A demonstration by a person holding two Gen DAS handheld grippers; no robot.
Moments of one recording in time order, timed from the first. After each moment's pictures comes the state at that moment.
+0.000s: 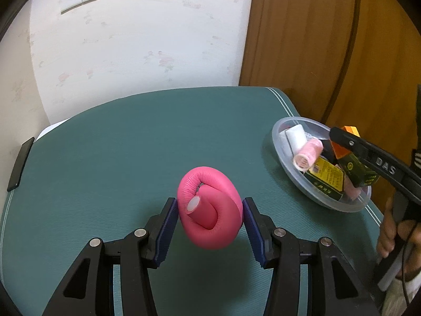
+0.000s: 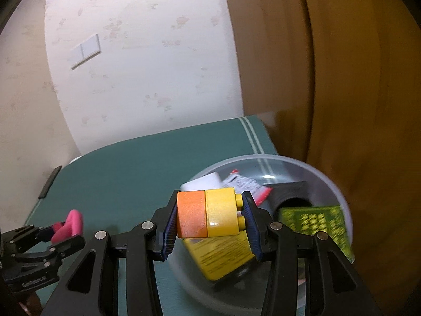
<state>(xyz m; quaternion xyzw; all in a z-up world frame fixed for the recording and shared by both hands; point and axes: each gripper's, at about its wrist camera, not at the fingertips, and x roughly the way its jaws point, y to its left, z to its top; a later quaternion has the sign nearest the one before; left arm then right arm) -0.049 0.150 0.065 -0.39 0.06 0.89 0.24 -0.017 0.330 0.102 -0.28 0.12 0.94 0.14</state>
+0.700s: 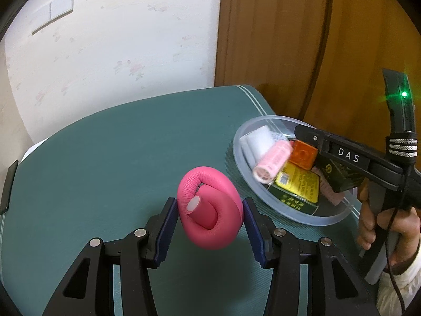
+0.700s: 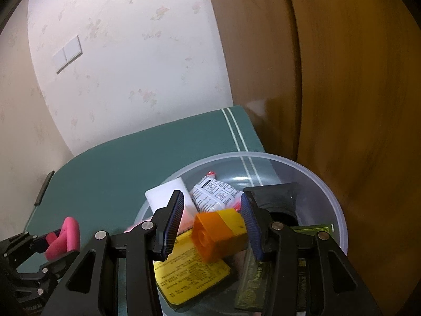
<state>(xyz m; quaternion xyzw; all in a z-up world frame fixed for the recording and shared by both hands) -0.046 0.207 0.071 -0.38 0.09 0.88 0.27 -0.037 0.375 0.088 -0.30 0.15 0.93 0.13</state>
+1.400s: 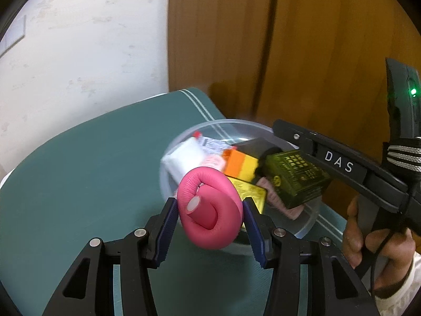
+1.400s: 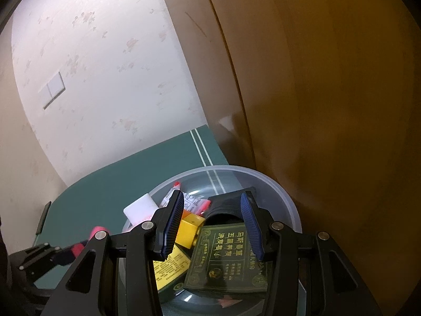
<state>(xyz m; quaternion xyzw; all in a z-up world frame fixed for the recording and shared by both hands) -0.038 0.285 0.075 -0.37 0.12 0.85 0.36 0.005 0.405 0.102 -0.24 0.20 0.93 0.19</state>
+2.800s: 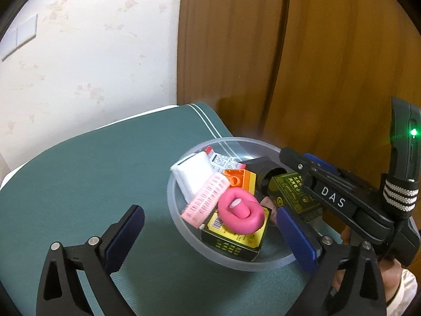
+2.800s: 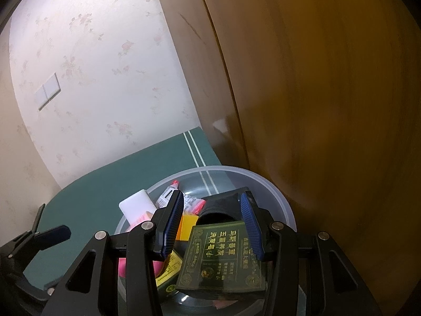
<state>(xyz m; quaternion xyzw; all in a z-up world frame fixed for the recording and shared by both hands) -0.042 0.274 0.091 -0.35 0.09 0.87 0.34 0.005 0.406 0.098 -0.24 0.19 0.93 0.20</state>
